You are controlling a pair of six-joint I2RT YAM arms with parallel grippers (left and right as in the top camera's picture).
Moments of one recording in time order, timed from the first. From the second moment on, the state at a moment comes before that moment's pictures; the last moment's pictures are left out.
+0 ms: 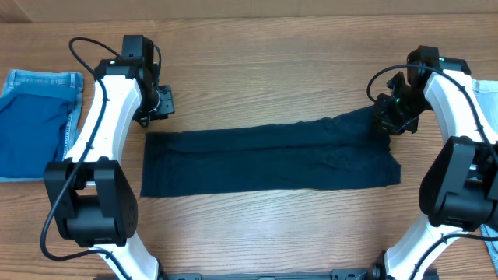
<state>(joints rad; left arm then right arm) -0.01 1.91 1.57 -1.03 -0.04 -0.20 -0.18 1.99 1.58 -1.22 -0.22 0.13</state>
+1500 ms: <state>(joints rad) 0.00 2.15 1.58 -0.97 -0.07 -0.26 -0.23 1.99 1.58 -1.22 -0.23 0.16</state>
